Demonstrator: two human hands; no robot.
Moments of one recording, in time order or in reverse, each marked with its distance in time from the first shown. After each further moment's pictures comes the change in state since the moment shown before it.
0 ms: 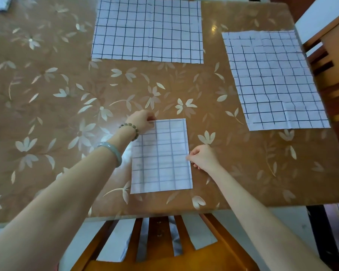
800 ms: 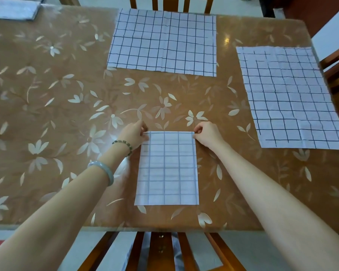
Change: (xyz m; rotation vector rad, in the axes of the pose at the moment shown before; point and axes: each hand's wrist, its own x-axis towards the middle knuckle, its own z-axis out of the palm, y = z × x) left_hand -0.015 -0.050 -0.001 0.007 0.153 -0.095; right_hand 0.095 -0.060 -0.030 -0.203 0.107 -0.242
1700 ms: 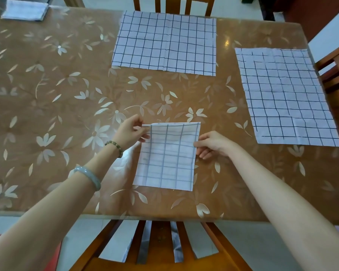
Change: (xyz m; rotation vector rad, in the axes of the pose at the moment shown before) left_hand -0.050 0.010 -0.026 -0.709 0.039 0.034; right_hand -0.049 0.009 -0.027 0.443 -0.484 0.248
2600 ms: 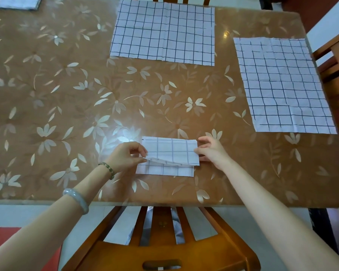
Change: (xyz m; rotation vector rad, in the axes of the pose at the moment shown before) left_hand -0.078 -0.054 0.002 0.191 -0.198 0.004; right_hand -0.031 0.051 0.053 0.294 0.250 -0.087
